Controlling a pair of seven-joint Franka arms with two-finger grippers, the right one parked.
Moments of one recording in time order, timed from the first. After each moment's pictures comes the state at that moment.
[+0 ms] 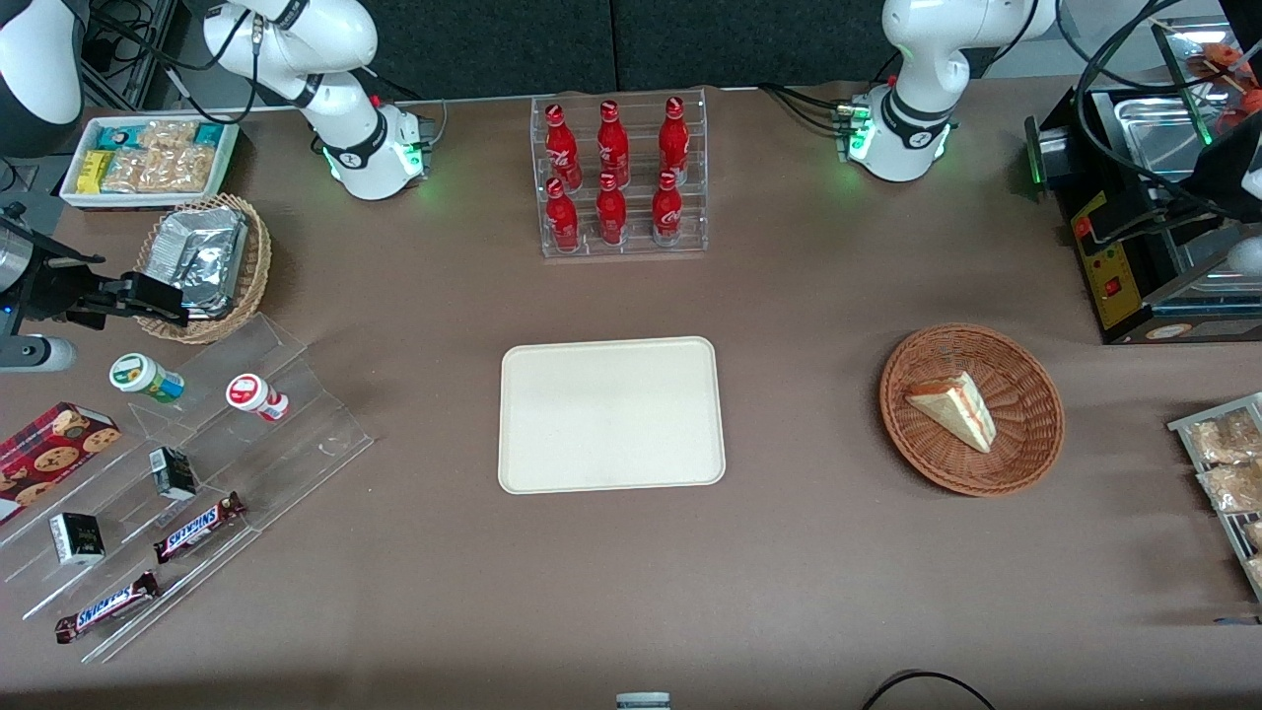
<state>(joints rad) 0.01 0.02 -0.04 -1.40 -0.05 1.34 -0.15</state>
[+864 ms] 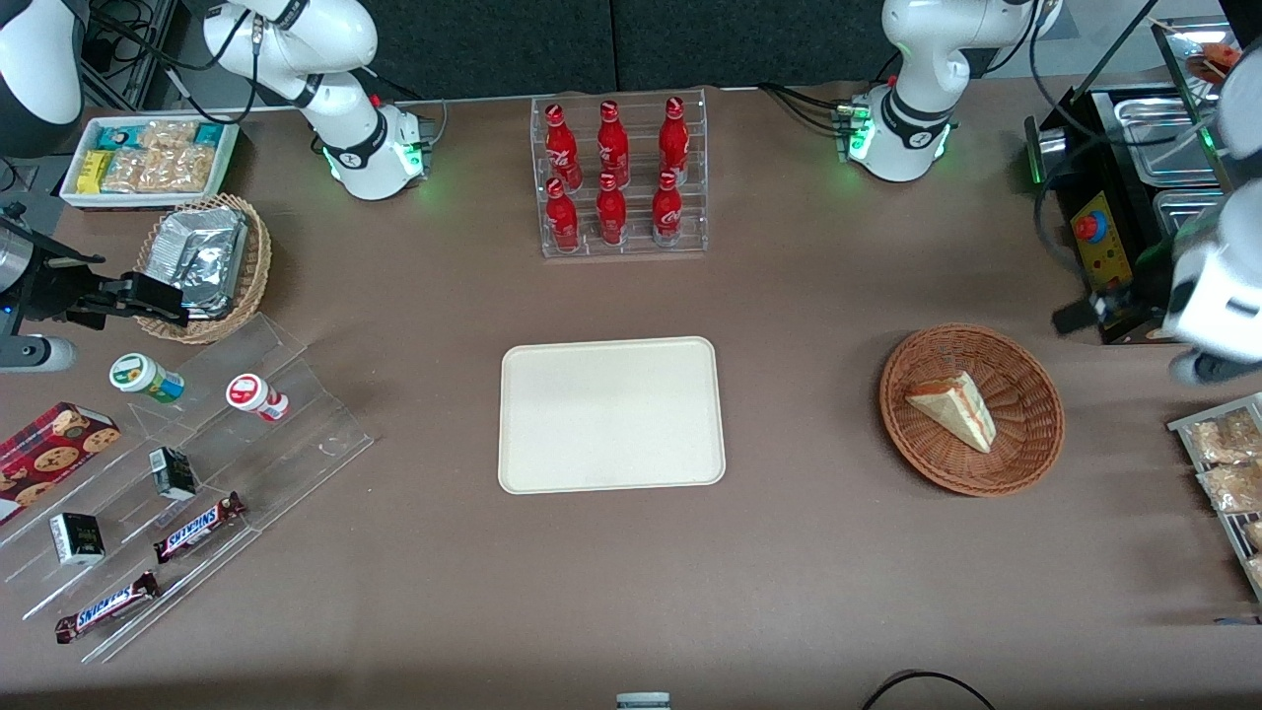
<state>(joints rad) -0.01 0.16 -0.04 -1.52 0.06 1.51 -0.42</state>
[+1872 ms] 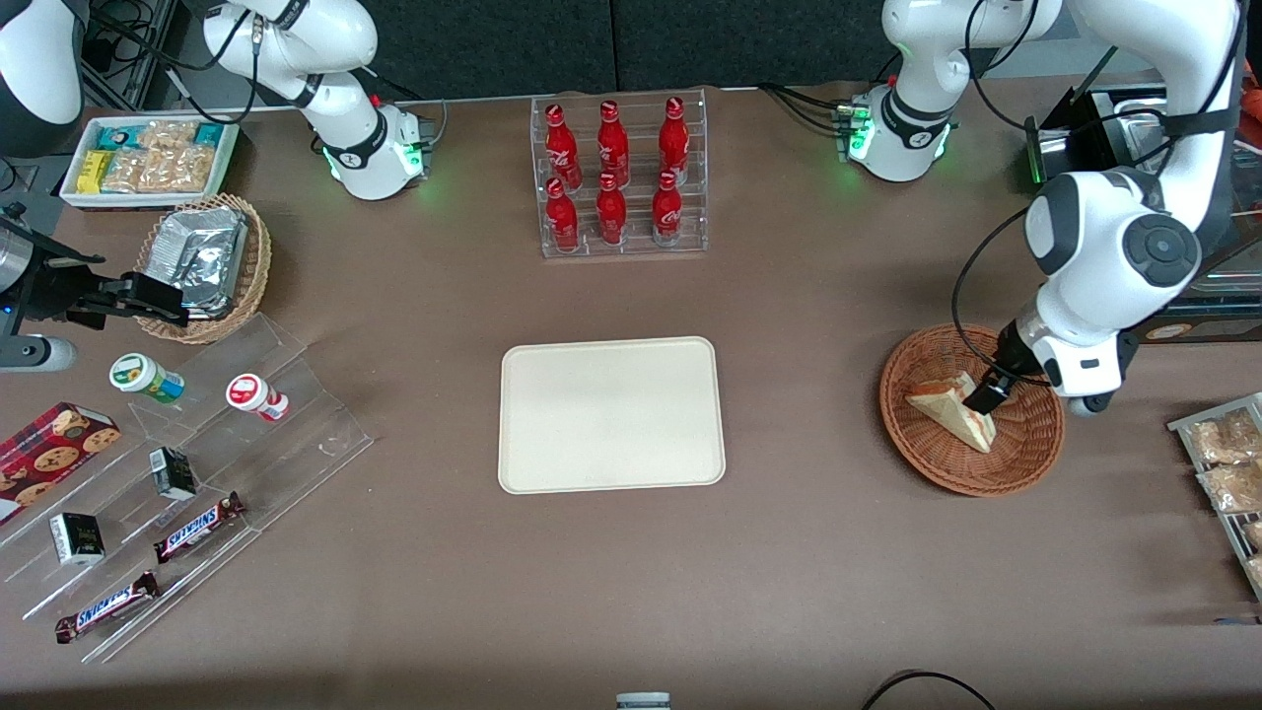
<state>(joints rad) 0.00 0.09 -0.04 -2.25 0.00 2.39 -0.95</state>
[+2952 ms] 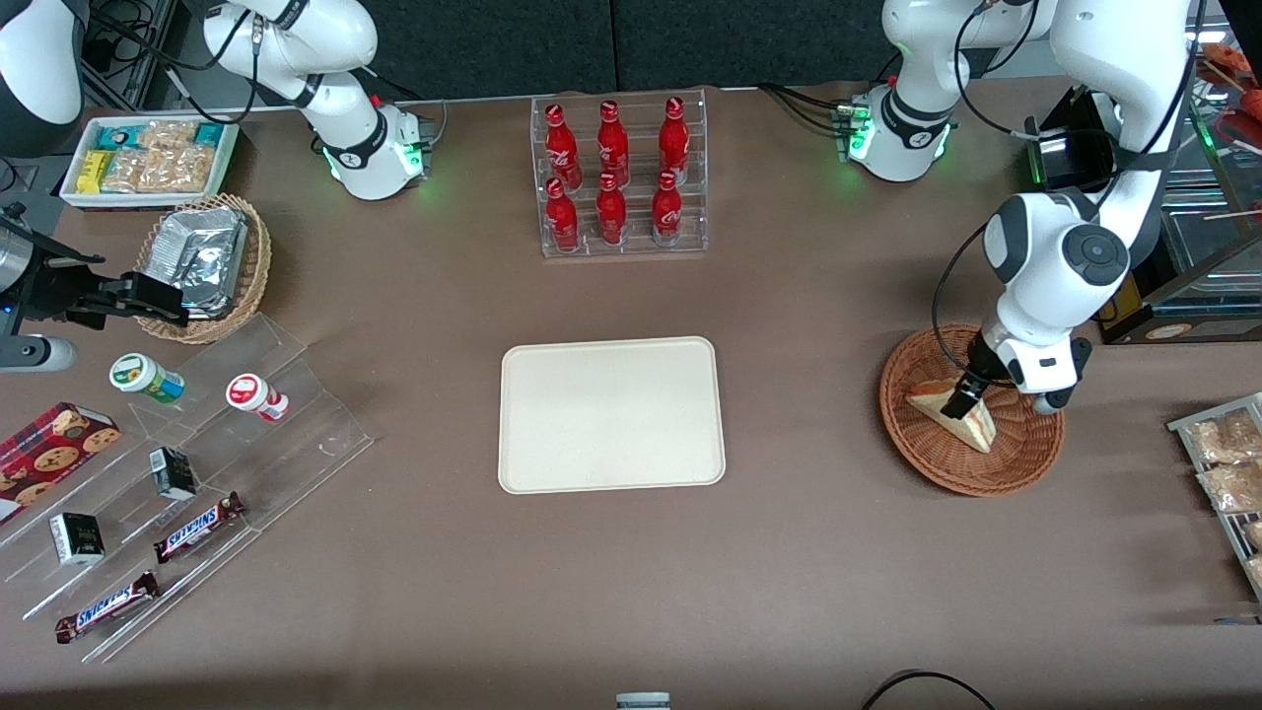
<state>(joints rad) -0.01 0.18 -0.04 -2.36 0.00 2.67 -0.96</state>
